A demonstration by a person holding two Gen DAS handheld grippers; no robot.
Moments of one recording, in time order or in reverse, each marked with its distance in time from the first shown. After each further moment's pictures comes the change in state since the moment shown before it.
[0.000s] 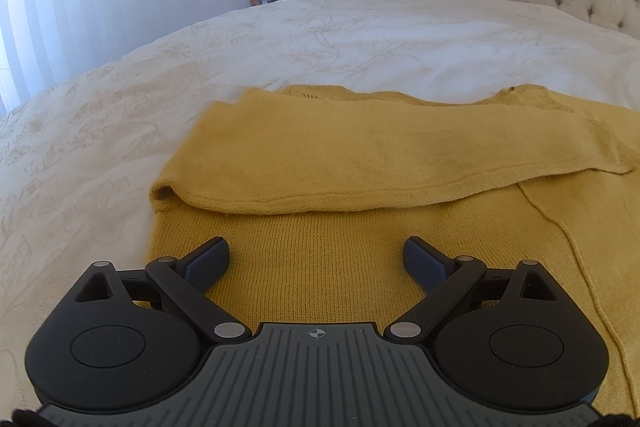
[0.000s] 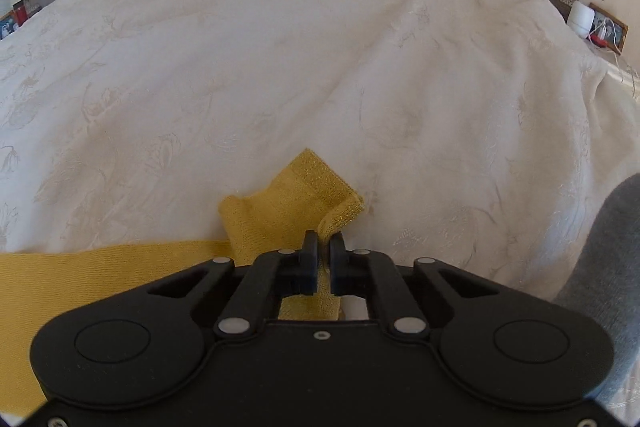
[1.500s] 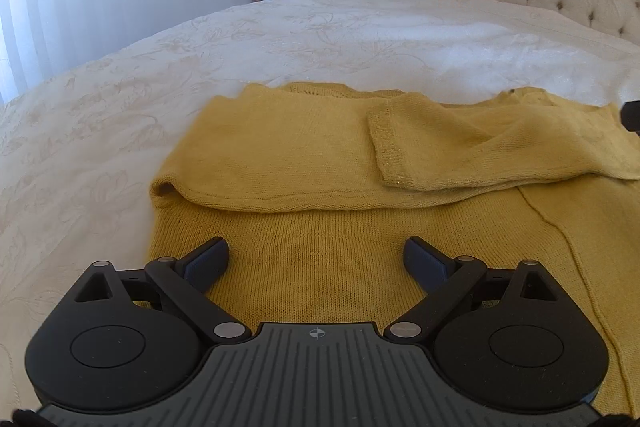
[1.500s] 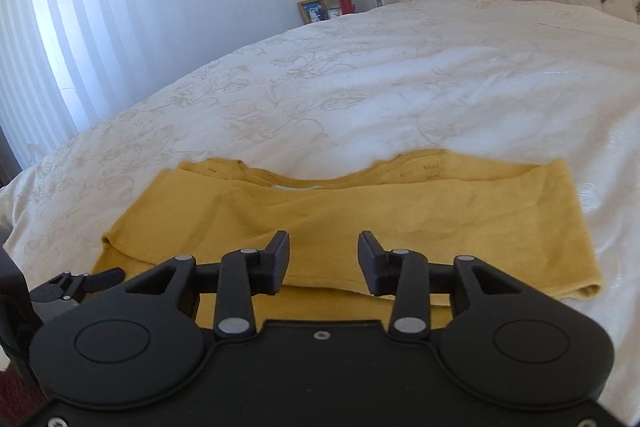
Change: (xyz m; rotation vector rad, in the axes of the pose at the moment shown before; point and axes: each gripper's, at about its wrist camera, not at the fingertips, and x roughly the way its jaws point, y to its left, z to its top) left arm -0.001 0.004 0.001 -0.017 0.009 -0.011; right arm -0.151 0.256 -0.154 -0.301 -0.159 0.691
